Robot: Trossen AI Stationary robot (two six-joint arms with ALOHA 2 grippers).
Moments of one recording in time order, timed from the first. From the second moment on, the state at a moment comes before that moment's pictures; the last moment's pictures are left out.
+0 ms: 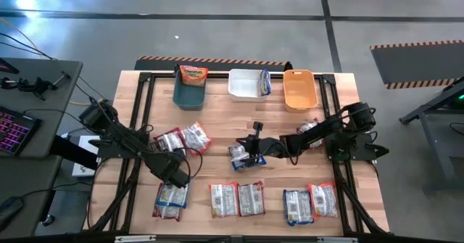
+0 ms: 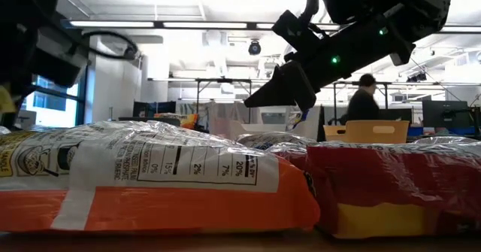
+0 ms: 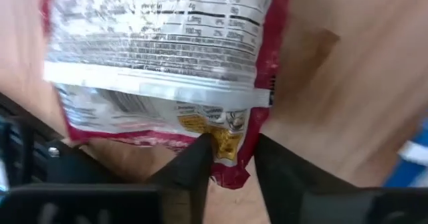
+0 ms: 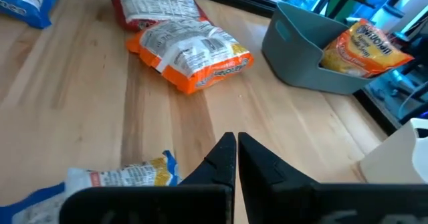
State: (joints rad) left arm -0.59 1.61 0.86 -1.15 -0.18 -1.01; right arm 0.20 1.79 0.74 0.63 0.52 -0.17
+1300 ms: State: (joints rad) left arm -0.11 0.99 1.08 -0.65 -0.41 -0.32; right arm -0.09 1.63 0.74 0.66 0.14 -0.18
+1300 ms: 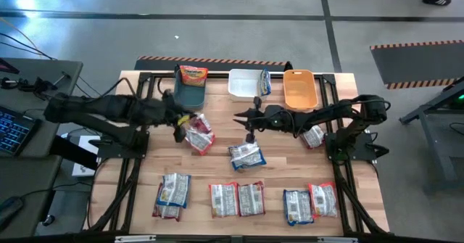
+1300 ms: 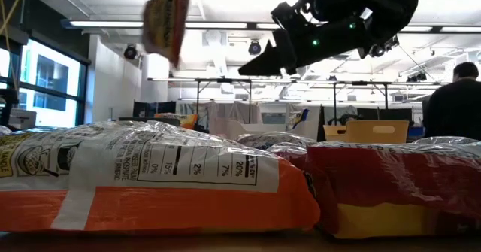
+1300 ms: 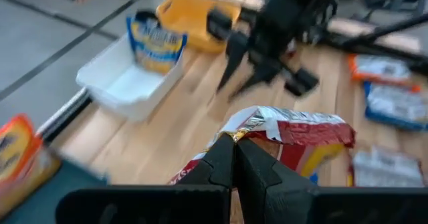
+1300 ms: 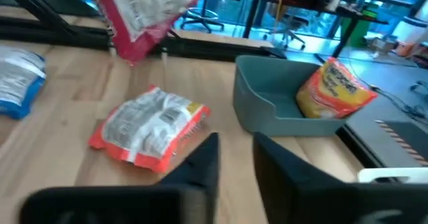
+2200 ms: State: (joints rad) left arm 0.36 1.09 0.86 0.14 0.06 -0.19; right arm -0.08 1.57 0.75 0.91 0.29 -0.19
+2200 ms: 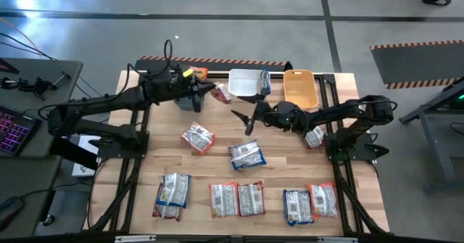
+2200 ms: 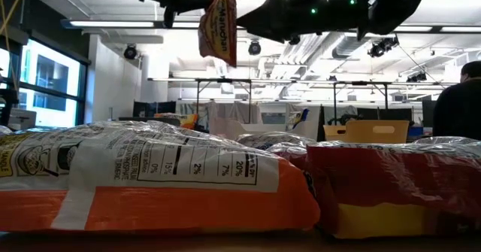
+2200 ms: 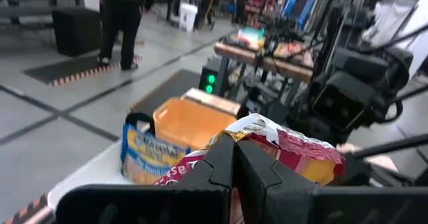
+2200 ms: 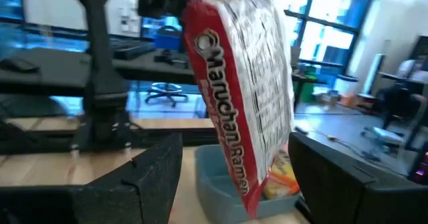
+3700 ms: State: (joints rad) left arm 0.38 1.40 0.89 0.74 0.14 -0.30; right arm -0.15 1.57 0.87 0.90 0.43 -0.39
